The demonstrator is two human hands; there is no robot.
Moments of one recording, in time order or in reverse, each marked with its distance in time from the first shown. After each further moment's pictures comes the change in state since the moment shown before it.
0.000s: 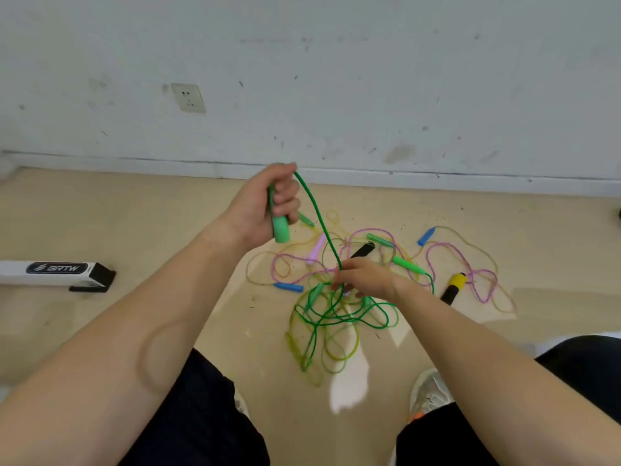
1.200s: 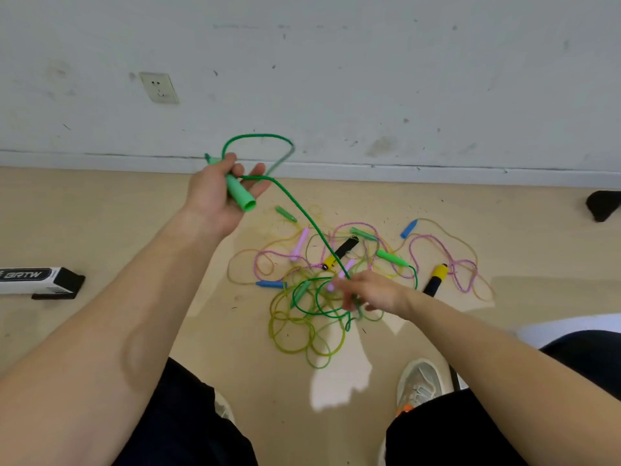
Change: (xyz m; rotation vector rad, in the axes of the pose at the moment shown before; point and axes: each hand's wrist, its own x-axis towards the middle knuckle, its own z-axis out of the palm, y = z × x) left_hand 0.018 0.002 -0.021 -0.321 0.435 0.169; right_hand -0.045 0.022 -0.003 0.035 -0.008 0.095
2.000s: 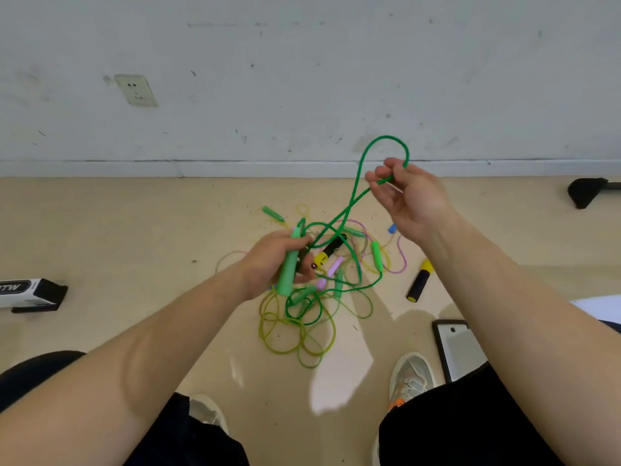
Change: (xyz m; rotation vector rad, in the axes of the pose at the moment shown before) left_hand -0.041 -0.100 0.000 0.637 -0.376 -0.347; right_hand -0.028 -0.064 -0.095 1.280 0.541 -0.405
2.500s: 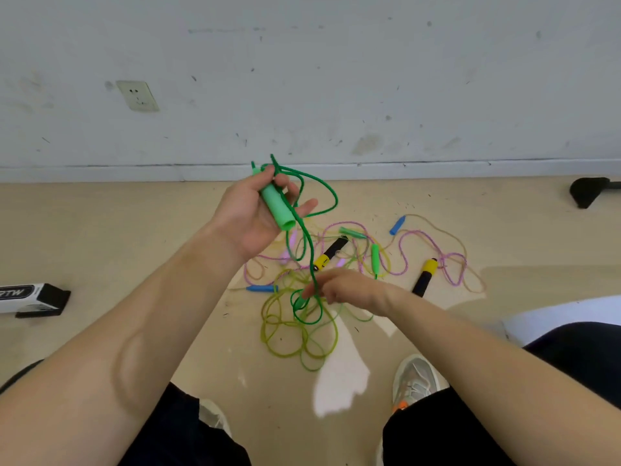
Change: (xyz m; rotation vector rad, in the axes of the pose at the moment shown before) left_hand -0.009 0.068 0.000 -0.631 0.024 0.198; right_hand -0.032 0.114 -0.024 -1.128 -0.658 0.365
